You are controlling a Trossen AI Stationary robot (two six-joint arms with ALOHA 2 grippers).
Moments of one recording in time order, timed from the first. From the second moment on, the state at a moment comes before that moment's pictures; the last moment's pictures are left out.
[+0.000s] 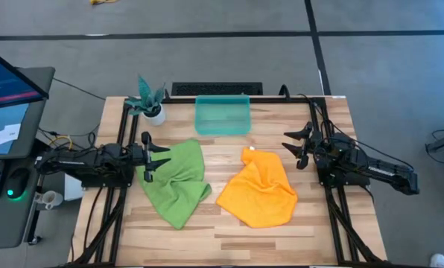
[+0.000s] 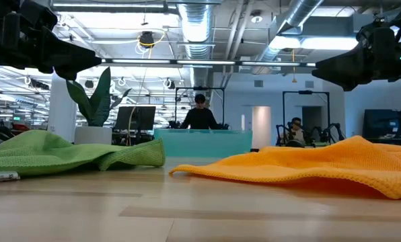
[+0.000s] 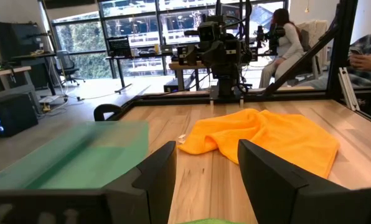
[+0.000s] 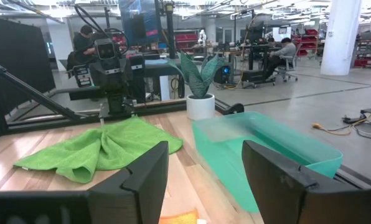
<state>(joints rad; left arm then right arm) -0.04 0.05 0.01 0.06 -0.19 0.08 -0.32 0.00 0.01 0.02 -0.06 0.00</state>
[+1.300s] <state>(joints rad) -0.04 0.05 0.01 0.06 -0.20 -0.07 -0.32 0.00 0.01 0.02 -0.06 0.00</state>
